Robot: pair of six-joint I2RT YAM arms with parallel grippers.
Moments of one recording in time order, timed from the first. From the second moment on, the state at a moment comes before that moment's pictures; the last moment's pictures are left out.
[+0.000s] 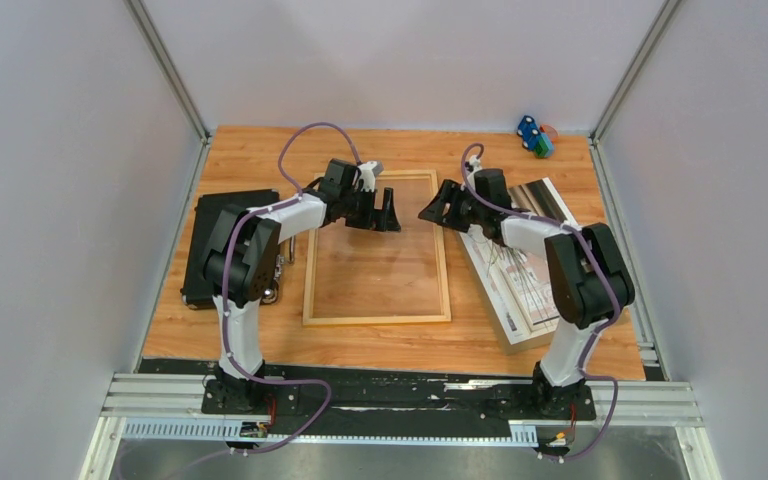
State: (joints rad) left arm -0.44 1.99 1.31 -0.12 0.46 -0.28; right arm 0.30 1.82 1.03 0.18 -0.42 0.62
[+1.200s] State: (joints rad) left arm -0.44 1.93 1.36 -0.21 0.42 -0.15; right arm 0.25 1.55 0.92 0.25 -0.28 0.21
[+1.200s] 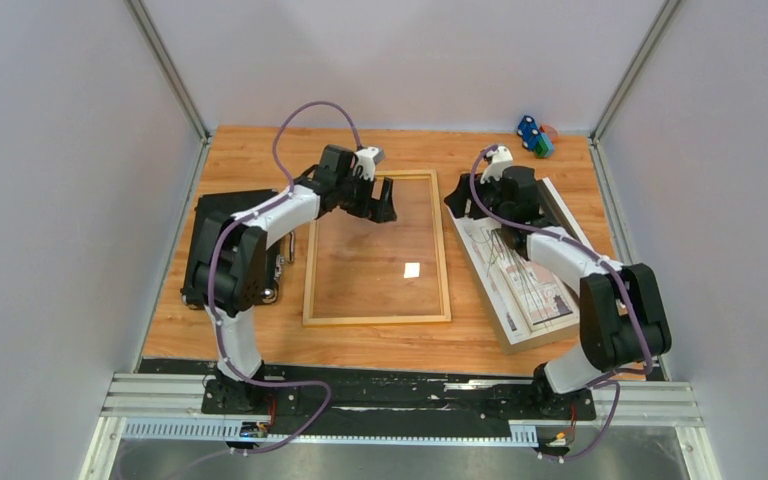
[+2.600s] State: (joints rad) left arm -0.44 1.26 1.12 -0.61 0.05 0.31; right arm 0.25 1.27 0.73 -0.29 -0.31 -0.26
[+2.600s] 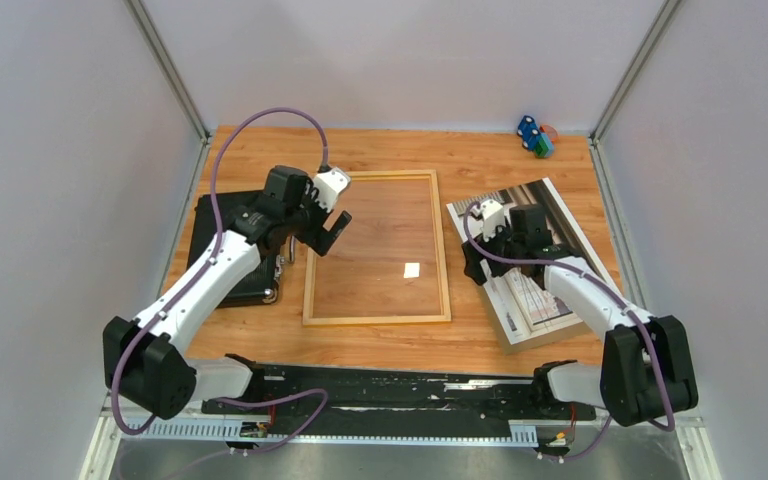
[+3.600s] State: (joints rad) left arm -0.44 1.36 1.10 -0.56 -0.01 0.33; right arm 0.61 1.35 0.61 -0.35 -0.44 -0.52
